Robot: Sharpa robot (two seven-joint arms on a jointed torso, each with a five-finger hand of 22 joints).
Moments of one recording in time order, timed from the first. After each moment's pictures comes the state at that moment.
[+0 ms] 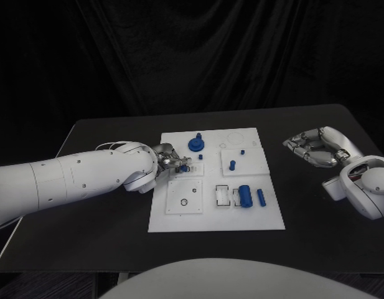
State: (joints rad) left arm 1.14 -0.70 -0.20 1.36 -0.94 -0.21 -0.38; left_hand 0.96 0.13 0.08 0.29 0.31 0.91 0.06 0.31 1.06 1.47 -0.01 1.57 1.31 1.47 -0.06 1.57 1.31 0.05 1.42 0.06 1.41 1.31; right arm 1.19 -1.06 -0.25 1.55 -0.72 -0.53 0.24; right_hand 1.47 -0.02 0.37 0.23 0.51 0.97 0.13 0.16 0.29 0.84 0.06 1.03 0.77 1.28 0.00 1.13 1.03 0.04 1.44 0.11 1.35 1.31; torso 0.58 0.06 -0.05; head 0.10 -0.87
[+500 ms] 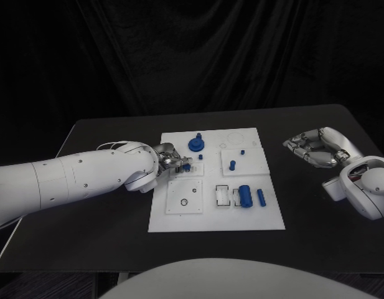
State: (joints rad) left arm 1.14 -0.70 -0.20 1.35 -0.94 -0.22 -0.37; left_hand 0.98 0.13 0.08 0.29 0.33 0.89 0.06 0.29 1.06 1.47 -0.01 1.57 1.31 1.47 -0.06 1.57 1.31 0.05 1.42 0.06 1.41 1.31; right arm 1.19 -1.05 -0.25 1.55 -0.72 -0.53 0.24; right_hand 1.47 -0.02 0.37 0.23 0.51 0.97 0.13 0.16 0.29 0.84 0.06 1.03 0.77 1.28 0.00 1.13 1.03 0.04 1.44 0.11 1.35 1.31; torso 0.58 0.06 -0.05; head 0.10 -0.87
